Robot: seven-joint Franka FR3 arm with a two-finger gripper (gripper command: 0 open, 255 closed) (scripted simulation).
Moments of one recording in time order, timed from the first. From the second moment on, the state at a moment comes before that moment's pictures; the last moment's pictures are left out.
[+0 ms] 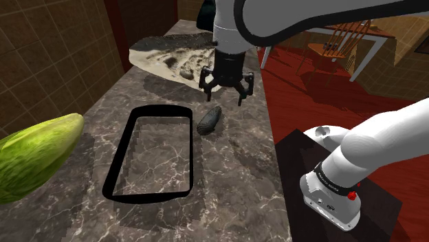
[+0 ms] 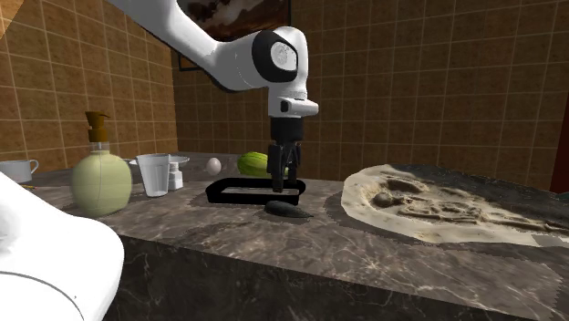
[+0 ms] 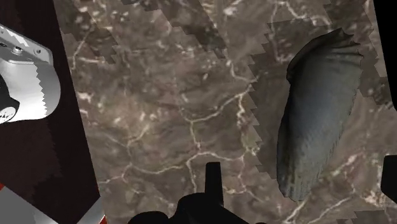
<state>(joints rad) -0.15 -0.42 0.70 -2.25 0.28 1.86 1.26</state>
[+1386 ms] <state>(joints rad) -0.21 -0.24 0.84 -2.25 0.21 2.04 1.47</state>
